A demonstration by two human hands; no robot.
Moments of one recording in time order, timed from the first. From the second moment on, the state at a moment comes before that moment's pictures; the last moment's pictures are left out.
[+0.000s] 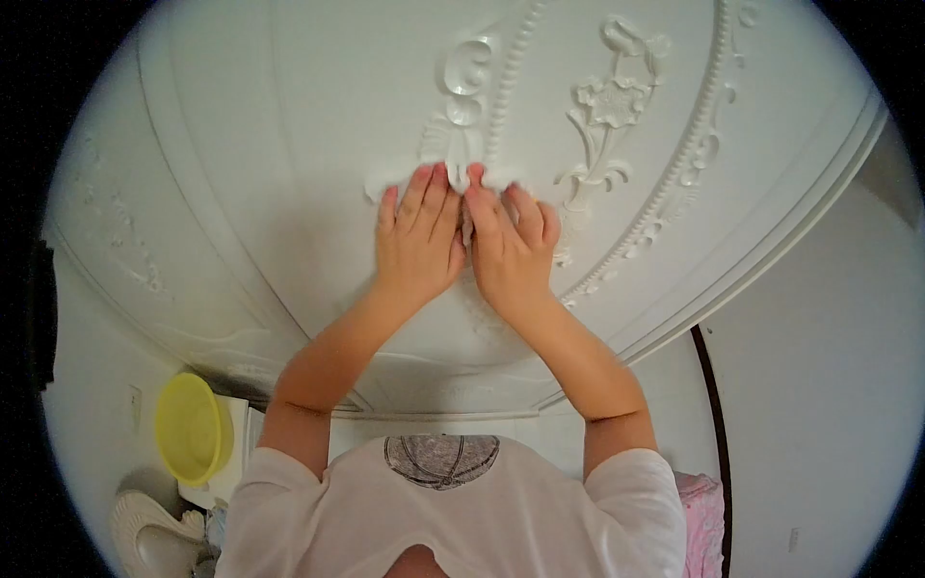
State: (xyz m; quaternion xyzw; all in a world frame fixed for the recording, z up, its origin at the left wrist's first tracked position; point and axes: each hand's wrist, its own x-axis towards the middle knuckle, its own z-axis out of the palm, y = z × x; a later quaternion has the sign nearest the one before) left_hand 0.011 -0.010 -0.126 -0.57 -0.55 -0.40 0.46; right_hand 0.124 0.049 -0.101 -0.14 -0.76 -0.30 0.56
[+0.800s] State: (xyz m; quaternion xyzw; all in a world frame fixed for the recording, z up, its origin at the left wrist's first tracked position) left_hand 0.007 -0.013 -0.125 -0.54 -0.55 -0.41 0.48; right_hand 0.112 0.040 -0.109 -0.15 -0.78 -0.27 0.54
